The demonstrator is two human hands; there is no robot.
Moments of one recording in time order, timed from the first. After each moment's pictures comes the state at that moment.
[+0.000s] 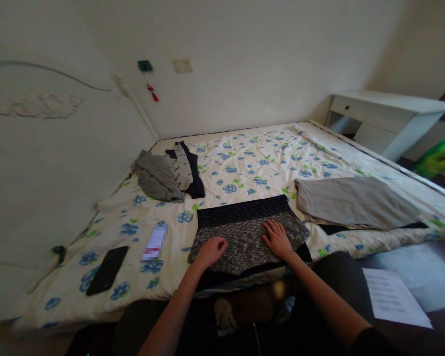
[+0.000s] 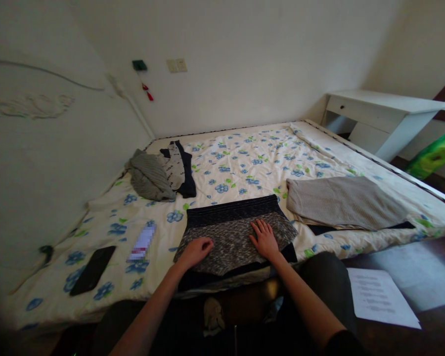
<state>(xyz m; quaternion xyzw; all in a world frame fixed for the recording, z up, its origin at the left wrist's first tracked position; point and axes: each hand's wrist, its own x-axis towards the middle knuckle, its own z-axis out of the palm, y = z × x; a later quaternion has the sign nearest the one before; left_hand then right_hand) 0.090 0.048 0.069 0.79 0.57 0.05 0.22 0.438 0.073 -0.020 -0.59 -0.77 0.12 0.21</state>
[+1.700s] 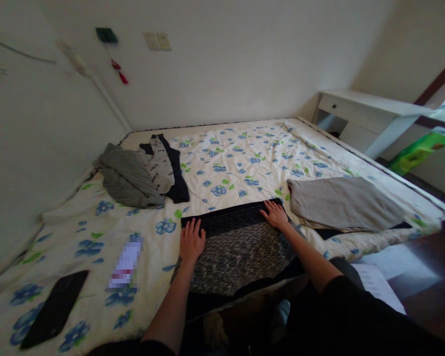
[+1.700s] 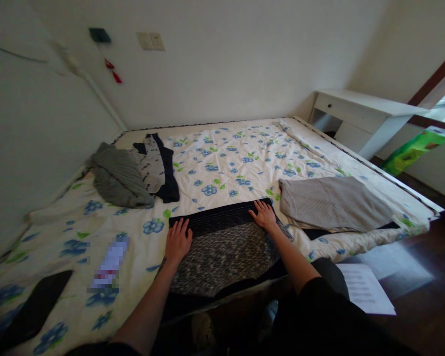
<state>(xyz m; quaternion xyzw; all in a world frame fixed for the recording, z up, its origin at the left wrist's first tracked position) 0.050 0.156 -0.023 0.69 0.69 0.19 -0.02 0.485 0.221 -0.026 -0.70 -0.70 0.15 0.06</state>
